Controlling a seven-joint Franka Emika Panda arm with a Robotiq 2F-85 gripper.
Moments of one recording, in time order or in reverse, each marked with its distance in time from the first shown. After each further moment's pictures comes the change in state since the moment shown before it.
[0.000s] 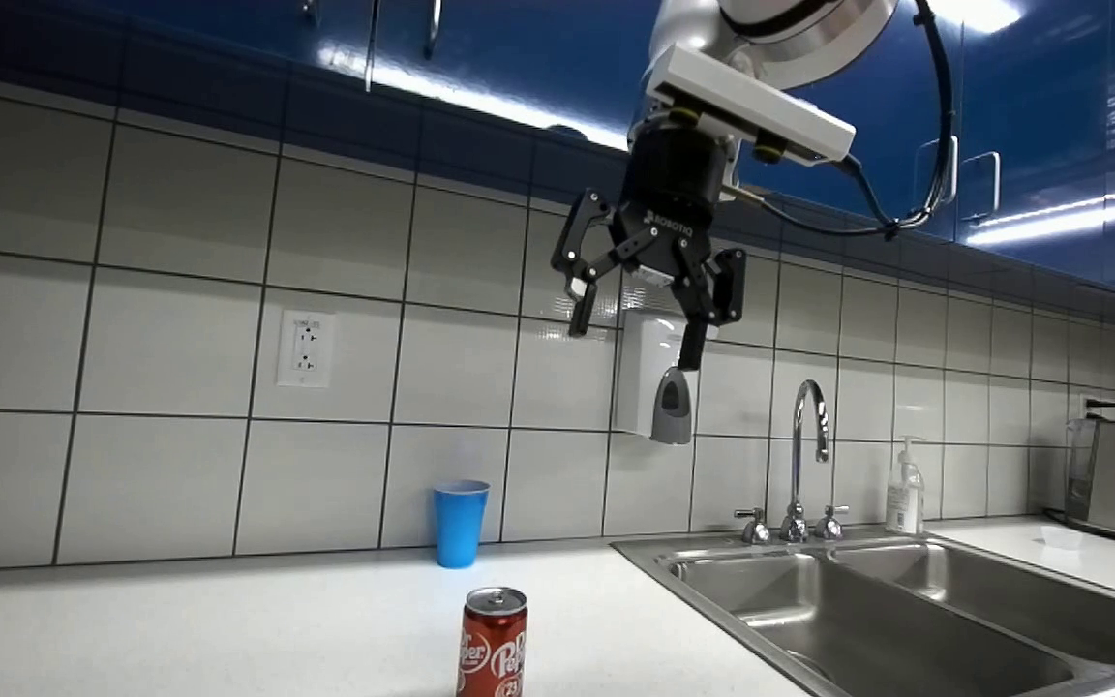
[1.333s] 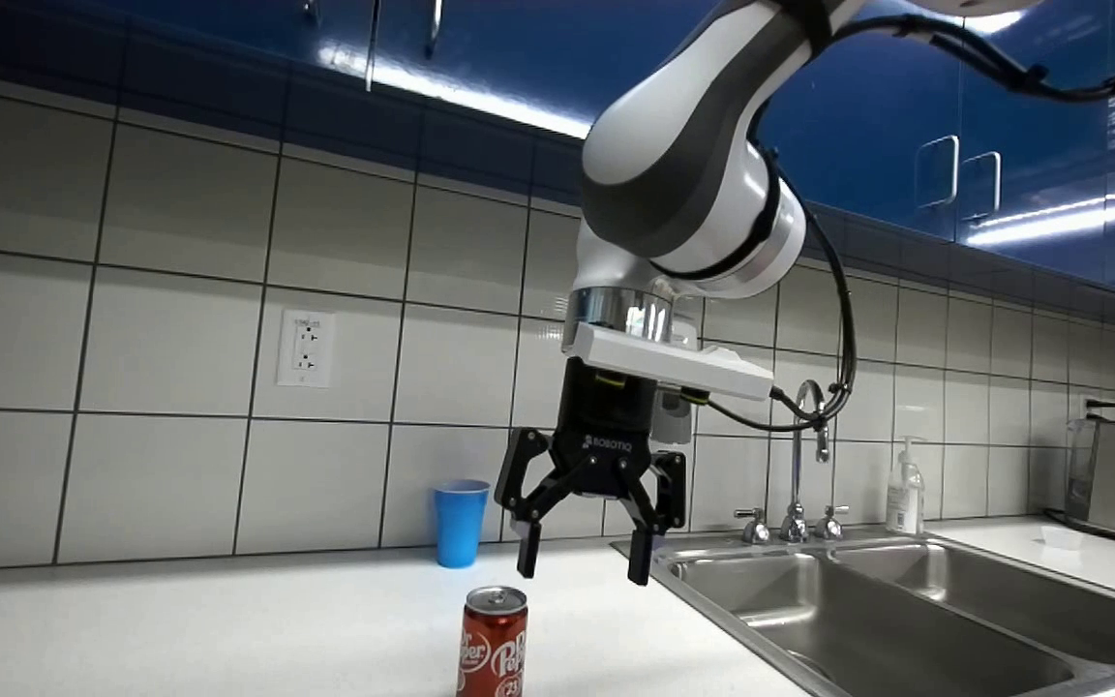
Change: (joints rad) arm 0.044 0.375 0.034 -0.088 -0.096 0.394 0.000
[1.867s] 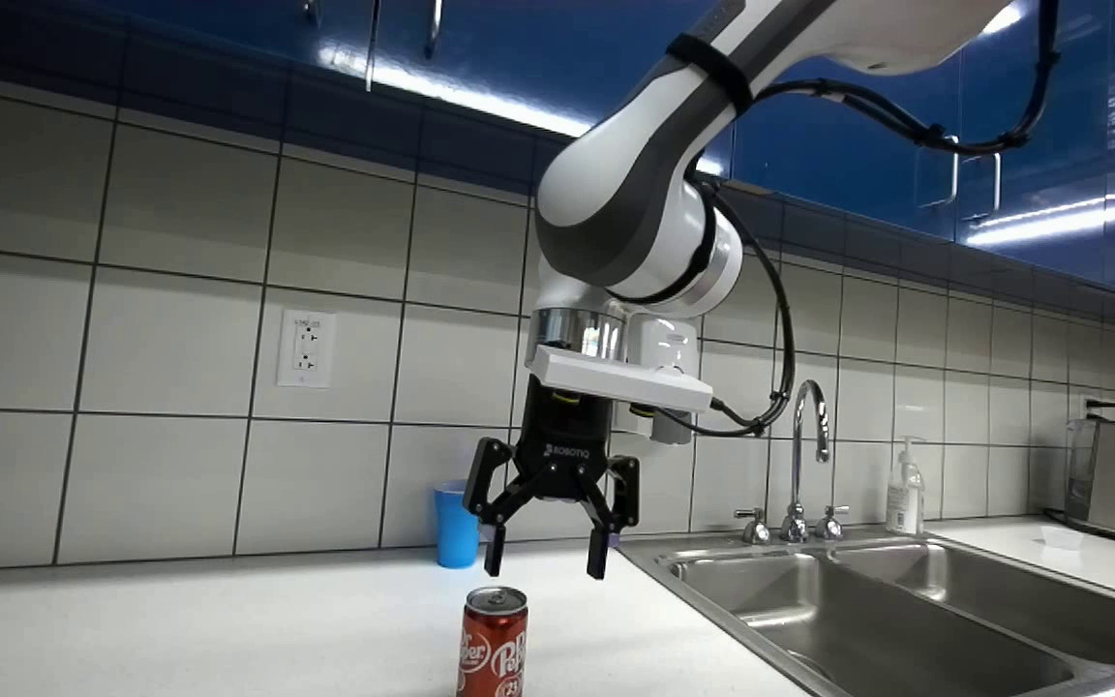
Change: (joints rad) arm 0.000 0.156 -0.021 0.149 -0.093 0.001 0.000
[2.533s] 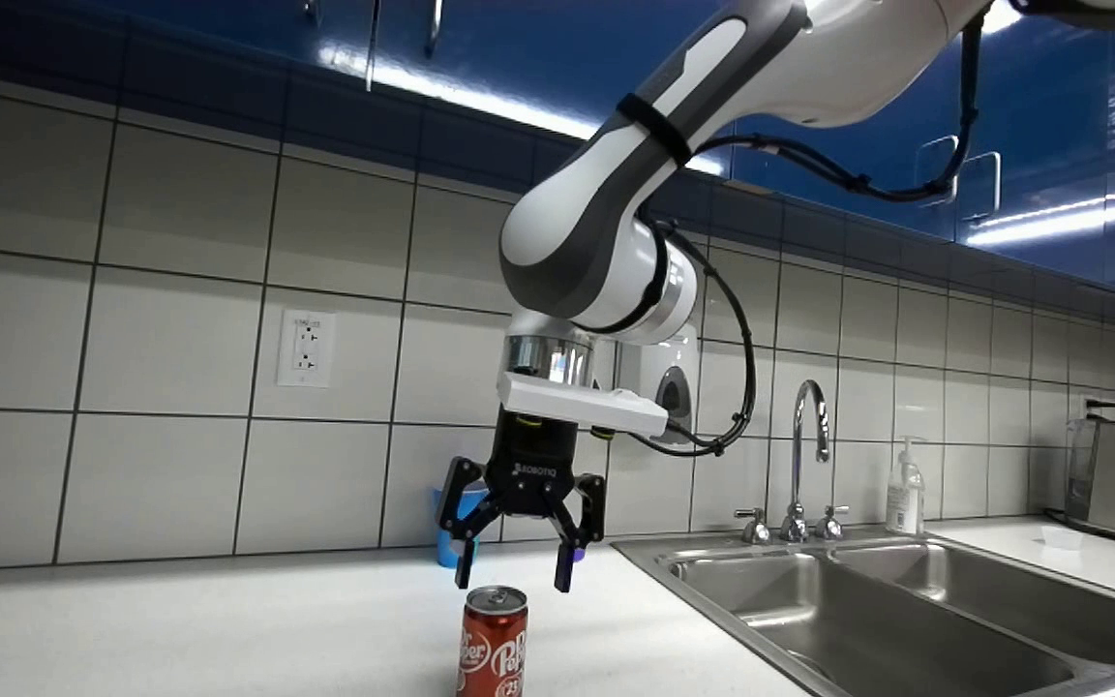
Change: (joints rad) arm 0.014 0.144 -0.025 0.128 -0.020 0.000 0.000
